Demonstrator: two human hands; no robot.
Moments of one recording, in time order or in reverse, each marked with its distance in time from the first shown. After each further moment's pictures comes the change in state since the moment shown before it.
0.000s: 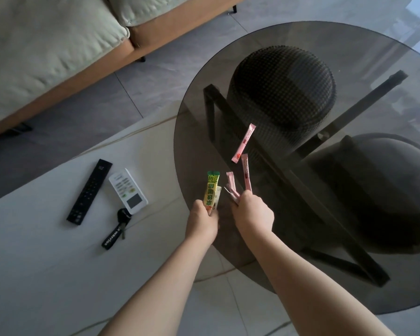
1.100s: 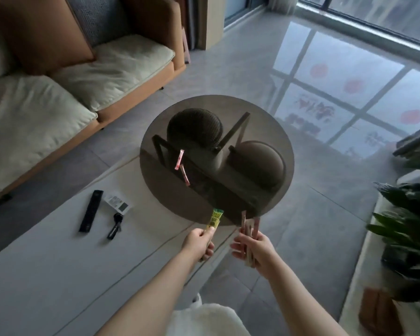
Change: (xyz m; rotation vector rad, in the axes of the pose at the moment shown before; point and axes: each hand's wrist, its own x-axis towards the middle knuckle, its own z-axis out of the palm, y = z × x) left_hand -0.336 -0.020 -0.050 -0.111 -0.471 0.139; right_hand -0.382 0.144 -0.140 1.516 -0.168 0.376
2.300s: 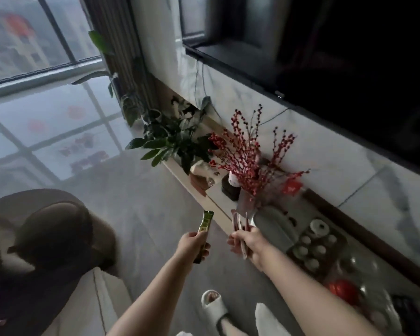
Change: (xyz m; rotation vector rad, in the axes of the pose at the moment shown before) left_hand -0.331 -0.136 0.225 0.878 -0.809 0.233; right_hand -0.372 0.309 -0.155 0.969 0.861 -0.280
